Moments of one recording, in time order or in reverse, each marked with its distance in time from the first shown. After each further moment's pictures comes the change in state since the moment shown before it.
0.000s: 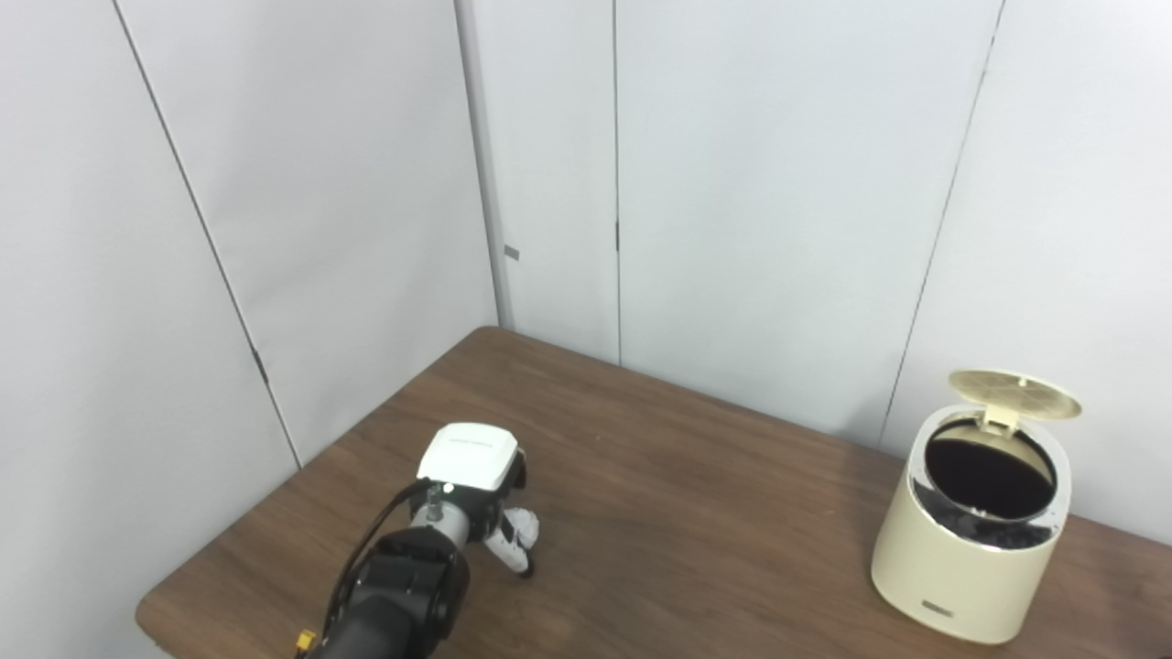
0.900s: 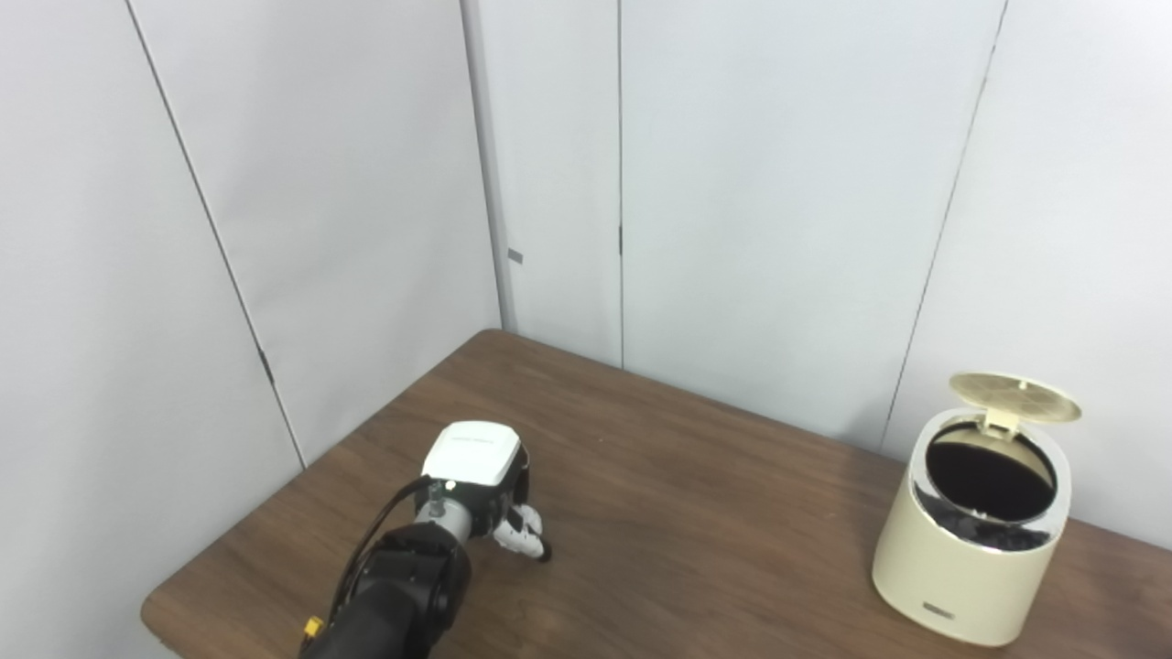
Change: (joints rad) left arm -0.023 0.050 -0.079 0.112 -0.124 0.037 0.126; right arm 0.011 -0.005 -0.003 -0.049 -0.027 0.029 0.019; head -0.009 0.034
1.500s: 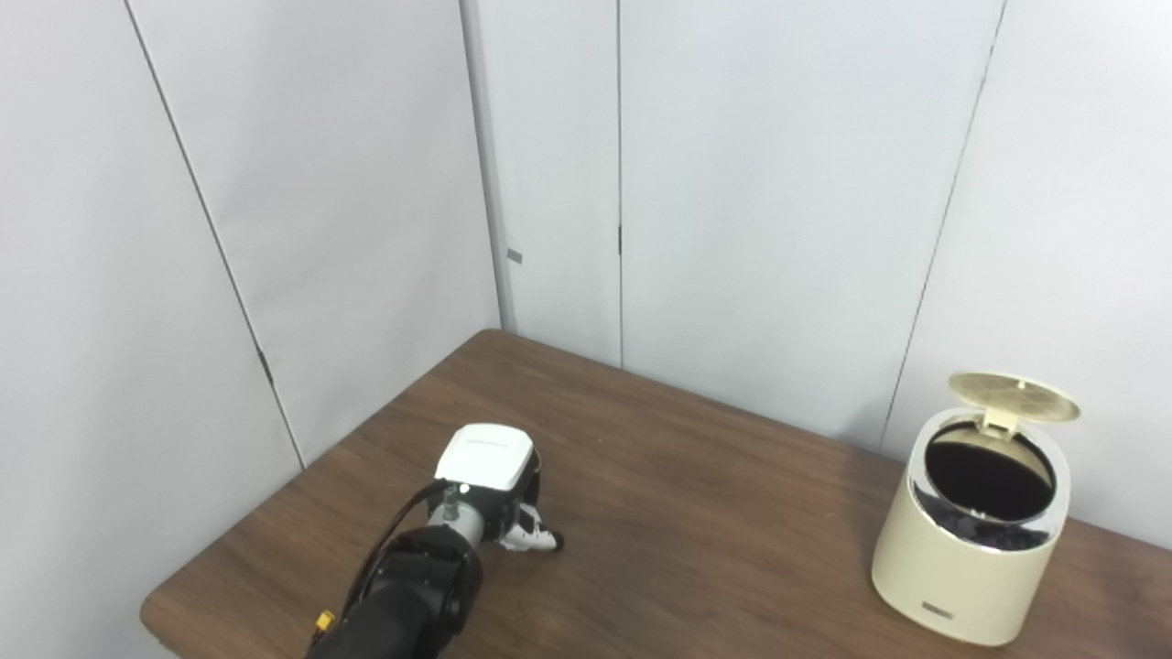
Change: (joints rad) left arm -0.010 0.029 -0.081 0.001 0.018 0.057 -0.019; right arm -0.001 -0.002 -0.004 0.000 0.002 -0.003 -0.001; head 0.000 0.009
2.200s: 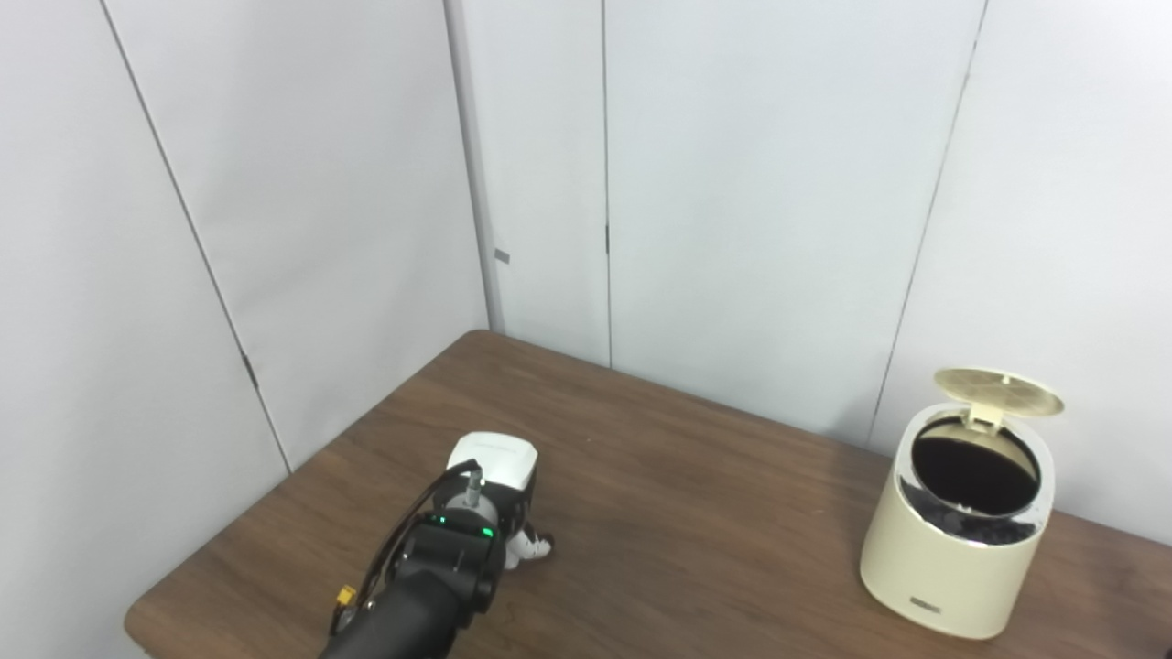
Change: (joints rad) left arm -0.063 -0.019 0.003 -0.109 0.245 0.014 -0.473; right arm -0.019 0.001 0.001 0.001 -0.002 0.000 0.000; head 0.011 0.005
